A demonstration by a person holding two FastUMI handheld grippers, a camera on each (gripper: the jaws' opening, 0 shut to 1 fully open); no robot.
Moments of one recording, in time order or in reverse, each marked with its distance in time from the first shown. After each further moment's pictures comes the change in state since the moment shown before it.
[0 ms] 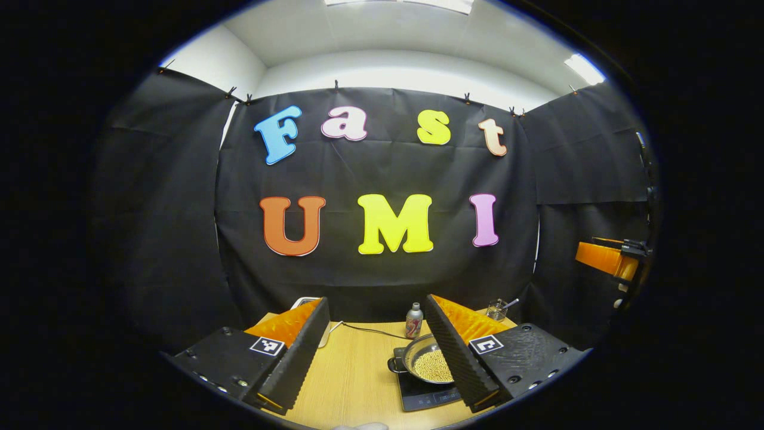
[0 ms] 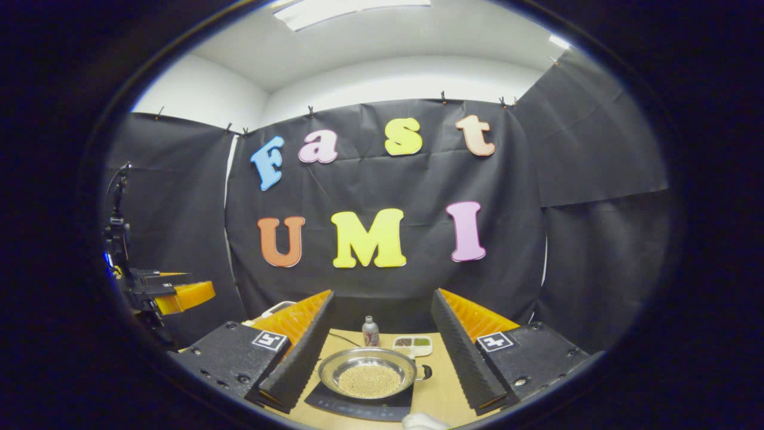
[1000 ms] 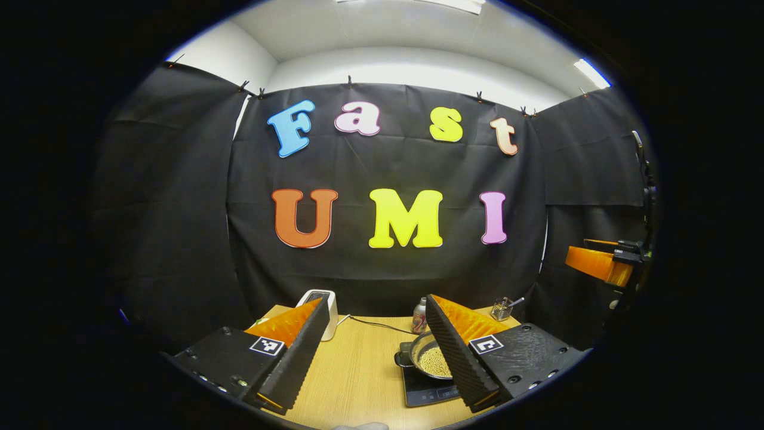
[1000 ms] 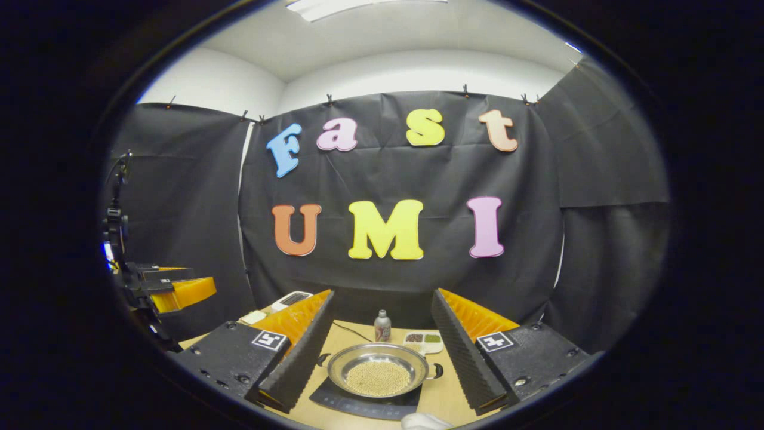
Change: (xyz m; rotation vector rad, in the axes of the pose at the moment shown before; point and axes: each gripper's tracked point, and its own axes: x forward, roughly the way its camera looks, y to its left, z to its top) left arm -0.010 0.015 -0.007 -0.027 0.024 0.039; right arm 0.016 0.027 -0.002 -0.052 0.039 0.055
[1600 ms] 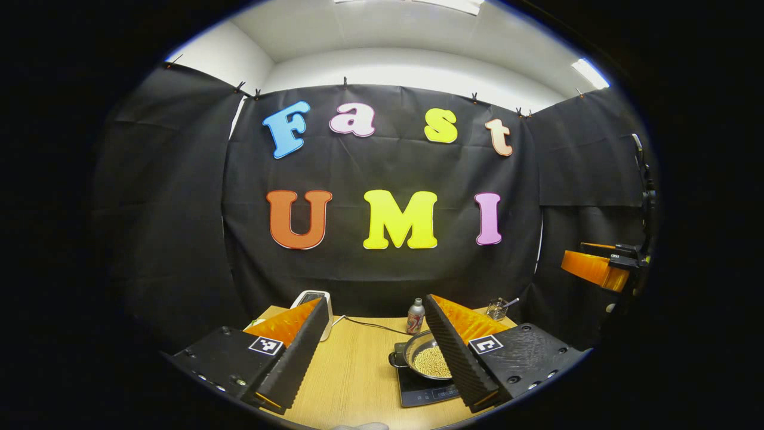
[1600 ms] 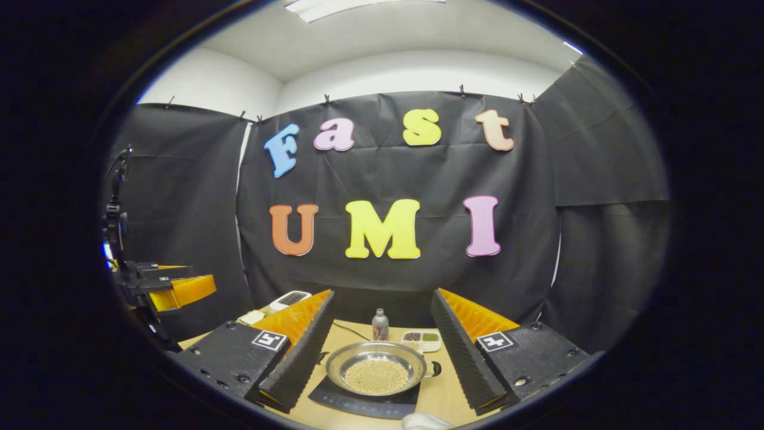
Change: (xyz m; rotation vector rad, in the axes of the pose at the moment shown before) left arm 0.003 -0.016 0.004 0.006 -0.003 -0.027; right arm -0.007 -0.008 -0.006 0.005 -0.005 -0.022
